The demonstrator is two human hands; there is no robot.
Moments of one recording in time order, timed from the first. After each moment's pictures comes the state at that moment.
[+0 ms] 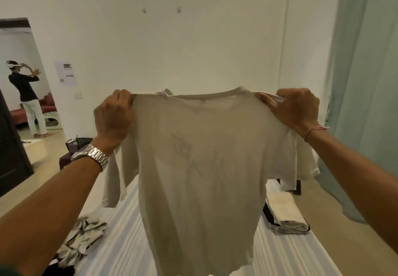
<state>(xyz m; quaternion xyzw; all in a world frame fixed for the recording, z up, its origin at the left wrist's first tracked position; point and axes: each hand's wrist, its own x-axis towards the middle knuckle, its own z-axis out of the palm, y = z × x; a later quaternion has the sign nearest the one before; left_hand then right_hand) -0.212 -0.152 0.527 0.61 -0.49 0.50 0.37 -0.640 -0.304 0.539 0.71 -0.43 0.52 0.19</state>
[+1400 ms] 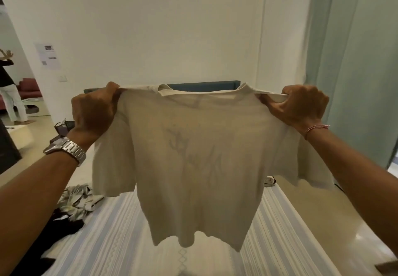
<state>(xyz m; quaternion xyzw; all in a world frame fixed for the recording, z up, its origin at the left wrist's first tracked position) -0.280 0.025 0.503 0.56 -0.58 0.50 0.33 -0.744 -0.113 0.500 0.67 -0.50 0.48 0.28</state>
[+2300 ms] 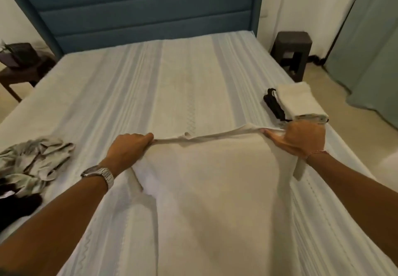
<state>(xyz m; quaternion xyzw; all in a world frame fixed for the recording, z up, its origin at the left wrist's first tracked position) -0.166 -0.263 0.045 0.64 -0.75 0.14 -0.05 -0.640 -0.390 0.040 0.77 -0.62 0.10 0.10</state>
